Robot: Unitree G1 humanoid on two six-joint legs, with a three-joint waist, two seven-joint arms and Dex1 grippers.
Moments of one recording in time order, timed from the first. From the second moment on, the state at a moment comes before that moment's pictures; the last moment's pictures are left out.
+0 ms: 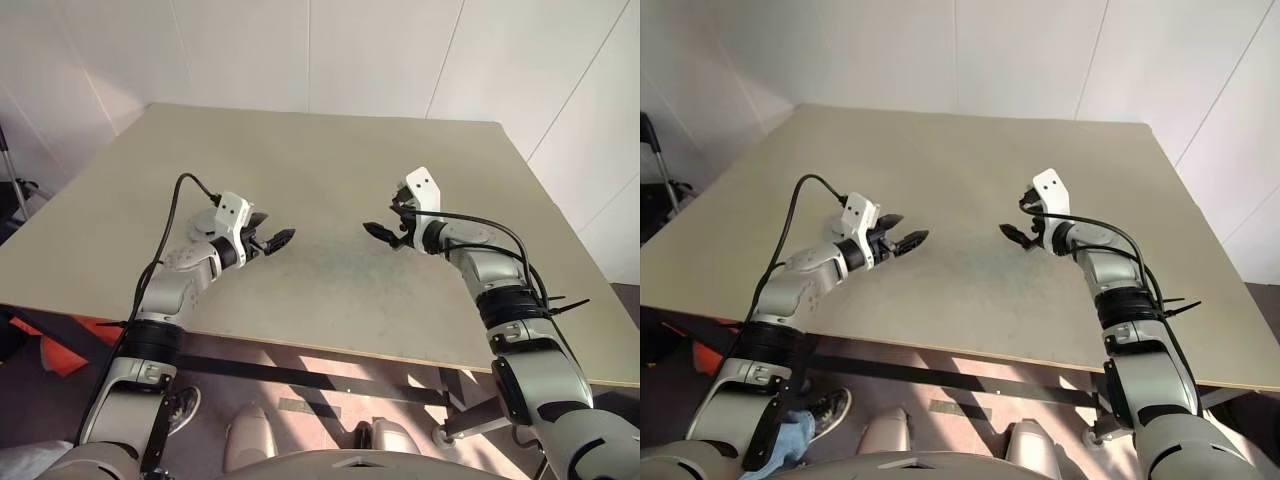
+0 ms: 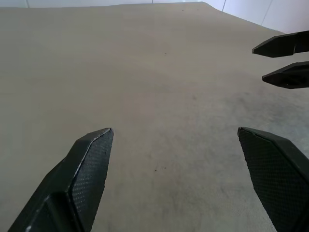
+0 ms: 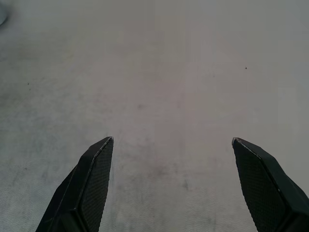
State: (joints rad) left arm -0.47 0.35 -0.04 0.26 -0.35 0.37 -0.63; right arm -0.67 -0.42 0.07 0.54 0.15 0.34 0.67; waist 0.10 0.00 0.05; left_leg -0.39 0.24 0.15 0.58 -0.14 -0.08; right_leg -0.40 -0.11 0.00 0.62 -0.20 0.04
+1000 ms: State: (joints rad) left arm -0.49 0.30 0.00 0.28 -0.33 0.36 -0.60; right arm -0.71 -0.38 0.07 0.58 0.12 0.31 0.66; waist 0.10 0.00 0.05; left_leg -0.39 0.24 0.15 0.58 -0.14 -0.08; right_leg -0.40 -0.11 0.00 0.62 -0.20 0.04
